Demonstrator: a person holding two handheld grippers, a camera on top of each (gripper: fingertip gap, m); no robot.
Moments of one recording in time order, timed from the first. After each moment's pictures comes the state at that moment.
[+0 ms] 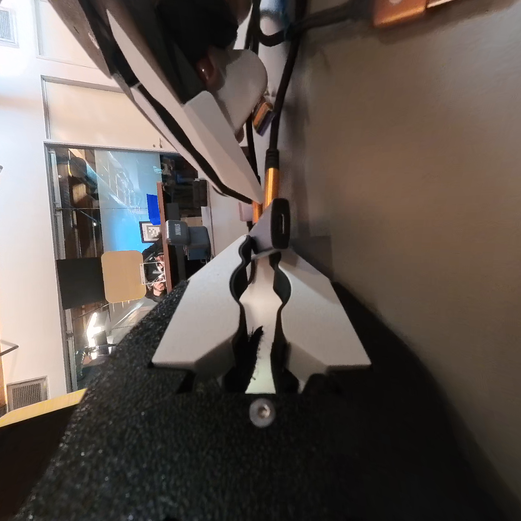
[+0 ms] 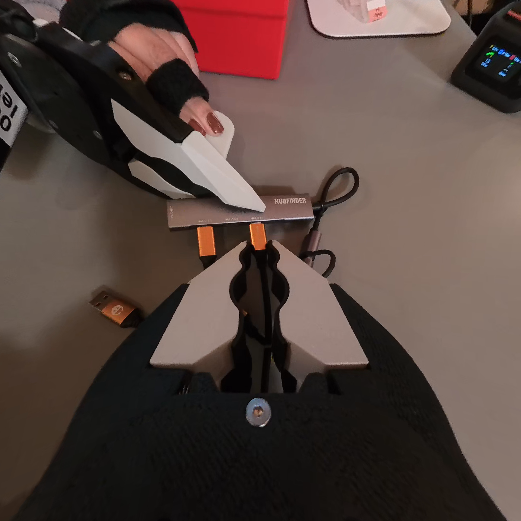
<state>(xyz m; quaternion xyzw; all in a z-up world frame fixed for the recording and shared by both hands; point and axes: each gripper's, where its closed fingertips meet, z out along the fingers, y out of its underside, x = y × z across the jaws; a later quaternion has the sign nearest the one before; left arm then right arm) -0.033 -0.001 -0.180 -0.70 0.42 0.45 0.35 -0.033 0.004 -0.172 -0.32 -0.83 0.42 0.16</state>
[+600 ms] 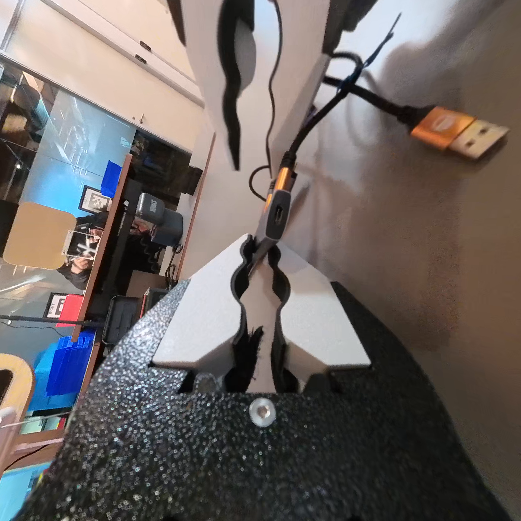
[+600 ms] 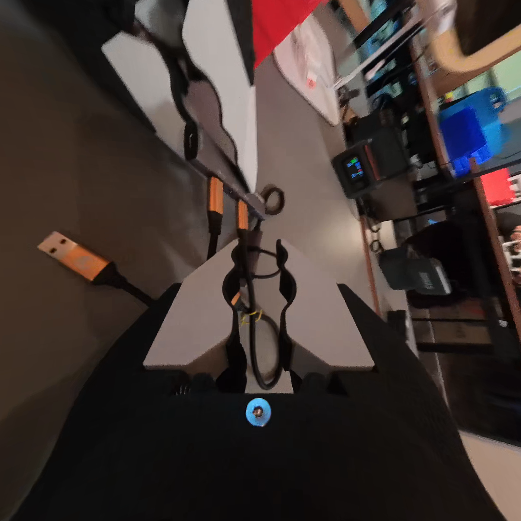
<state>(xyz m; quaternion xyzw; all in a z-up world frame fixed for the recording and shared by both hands) -0.047 -0.002 -0.162 -0.76 0.30 0.34 0.46 -0.037 0.020 -0.144 -0.16 -0.85 0.25 0.43</state>
